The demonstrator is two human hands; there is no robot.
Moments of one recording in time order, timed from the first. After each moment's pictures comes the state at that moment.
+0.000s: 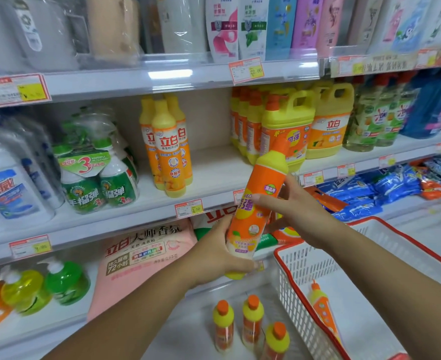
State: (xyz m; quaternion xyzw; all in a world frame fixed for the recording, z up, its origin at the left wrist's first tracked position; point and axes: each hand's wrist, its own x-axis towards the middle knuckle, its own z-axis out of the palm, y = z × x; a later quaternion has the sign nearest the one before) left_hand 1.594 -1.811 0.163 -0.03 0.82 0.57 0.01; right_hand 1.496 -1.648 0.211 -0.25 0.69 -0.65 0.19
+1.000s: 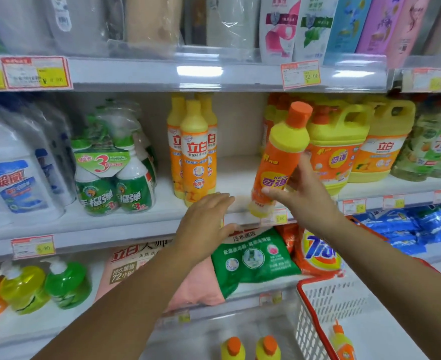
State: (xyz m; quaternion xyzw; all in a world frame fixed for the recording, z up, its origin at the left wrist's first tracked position) left_hand 1.522 -1.907 0.152 -0.06 0.97 0.14 -0.20; right_hand 1.420 -1.723 0.214 -0.36 0.73 -0.58 0.01
